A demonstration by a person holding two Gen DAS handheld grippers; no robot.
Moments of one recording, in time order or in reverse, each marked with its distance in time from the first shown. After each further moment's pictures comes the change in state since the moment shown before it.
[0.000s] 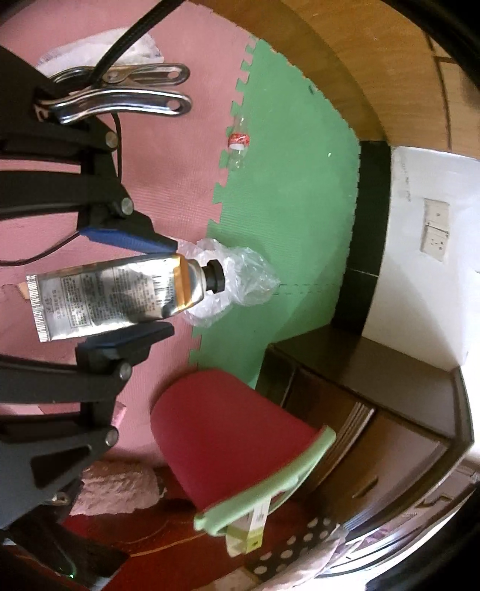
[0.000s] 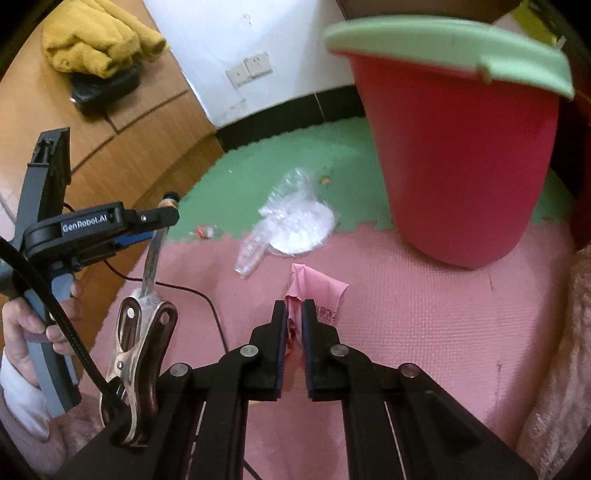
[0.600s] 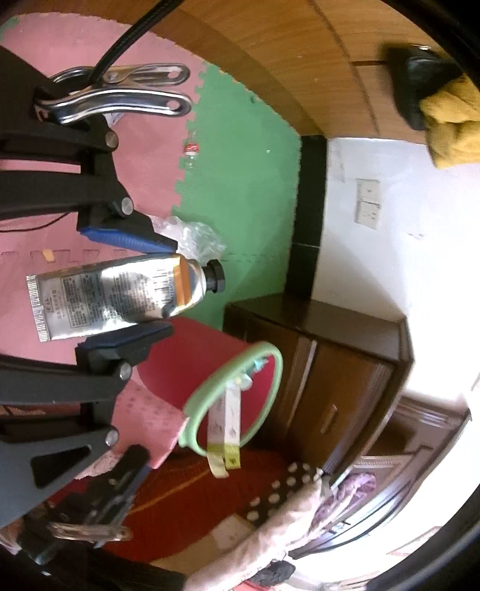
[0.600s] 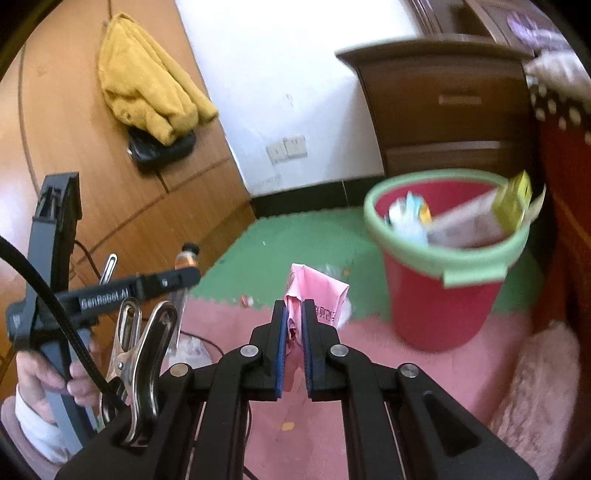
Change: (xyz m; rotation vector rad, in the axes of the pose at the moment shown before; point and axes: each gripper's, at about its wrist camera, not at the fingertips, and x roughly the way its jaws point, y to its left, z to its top) left arm -0.151 -0.082 0.012 0.079 -0.145 -0.021; right arm -0.149 0.054 0.069 -0.109 -0.222 0.031
